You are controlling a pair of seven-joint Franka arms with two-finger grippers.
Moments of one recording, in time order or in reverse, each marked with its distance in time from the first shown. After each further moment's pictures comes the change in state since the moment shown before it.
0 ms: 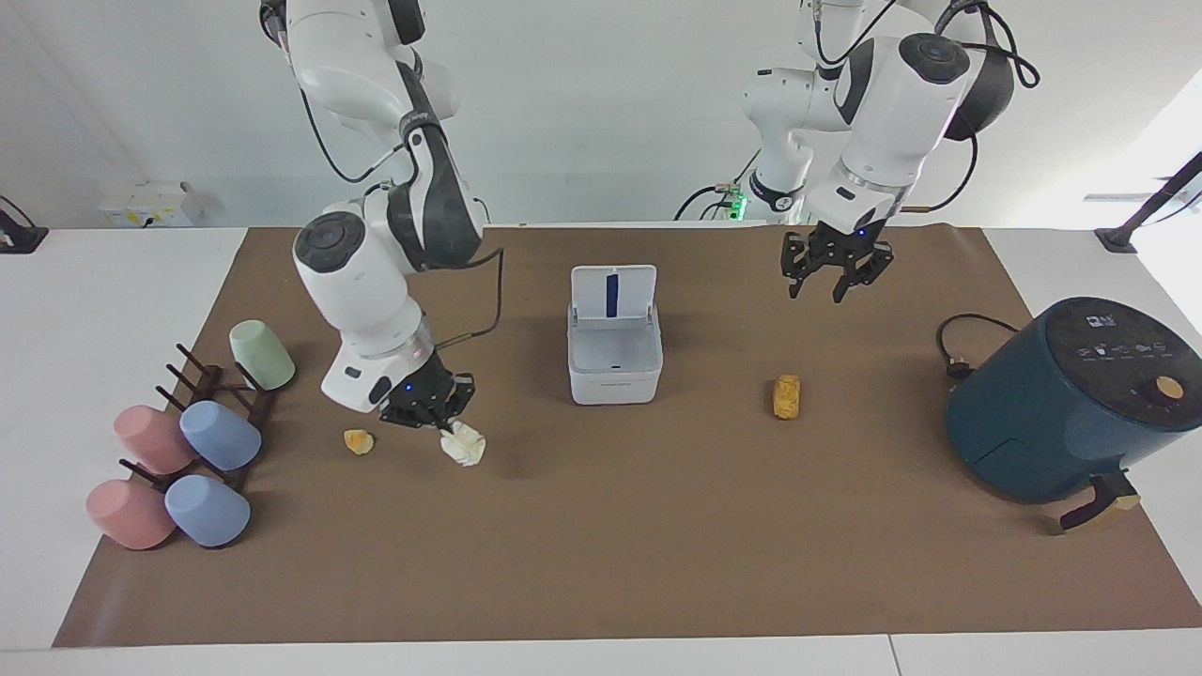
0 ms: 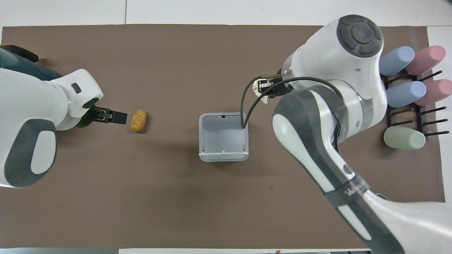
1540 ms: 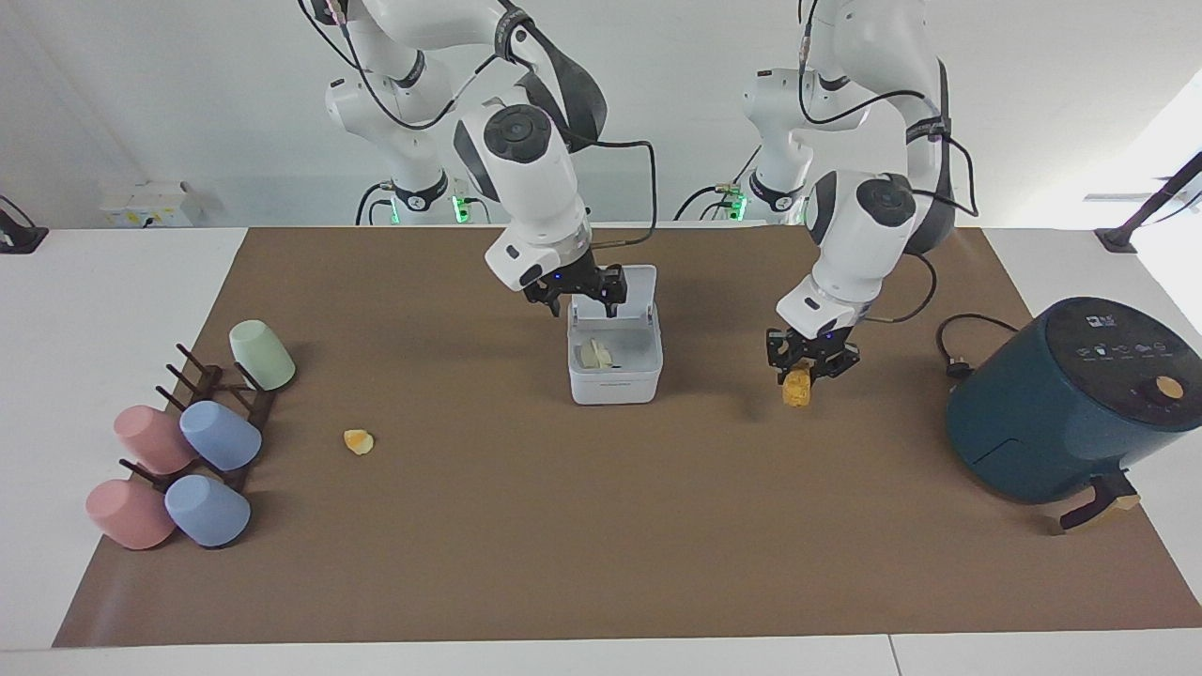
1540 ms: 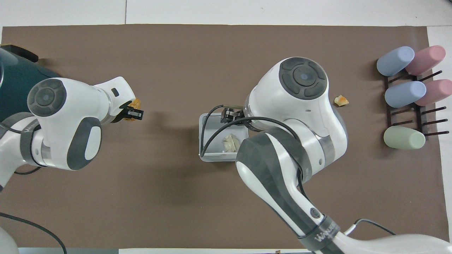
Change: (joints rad) left arm -0.019 0.109 -0.019 -0.031 0.000 0.165 0.013; right arm 0.050 -0.066 -0.001 -0.107 0.011 0.004 0.170
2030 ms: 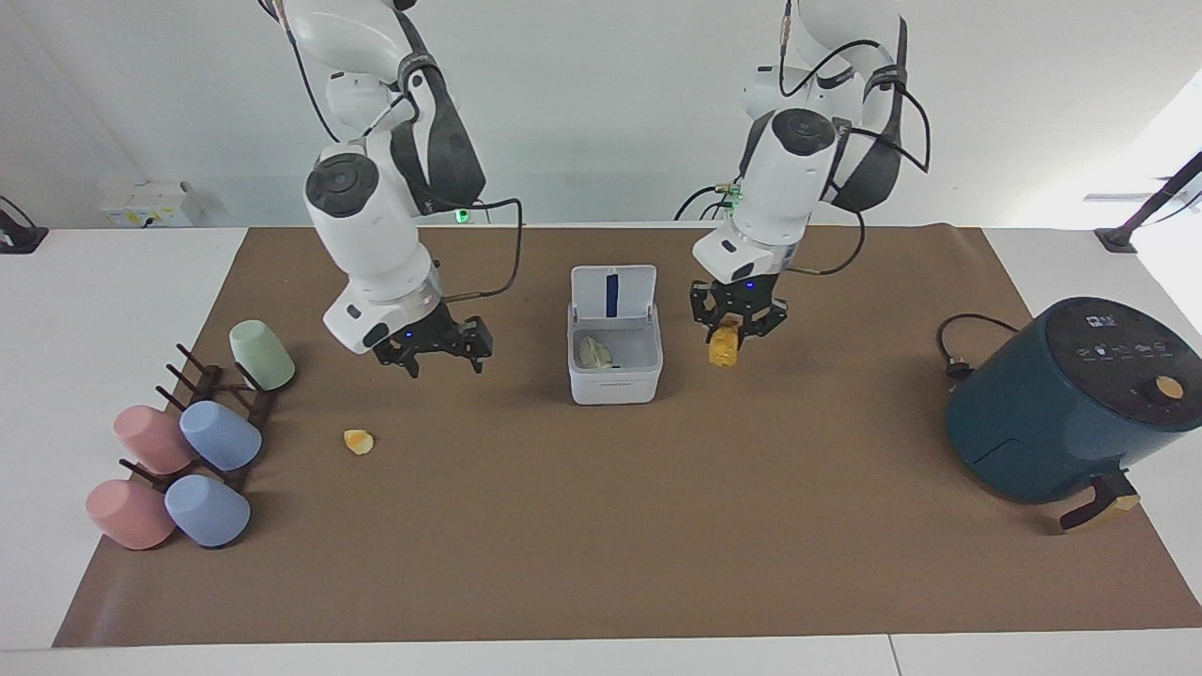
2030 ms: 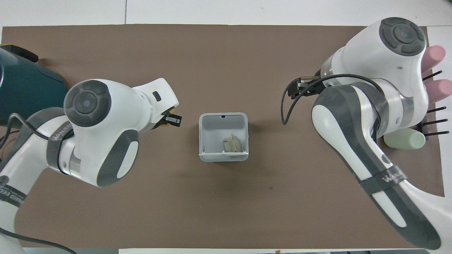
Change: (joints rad) left arm -0.244 -0.002 -0.029 0.077 0.000 -0.025 -0.227; right arm -0.289 0.021 -0.007 -0.024 -0.089 0.005 -0.471
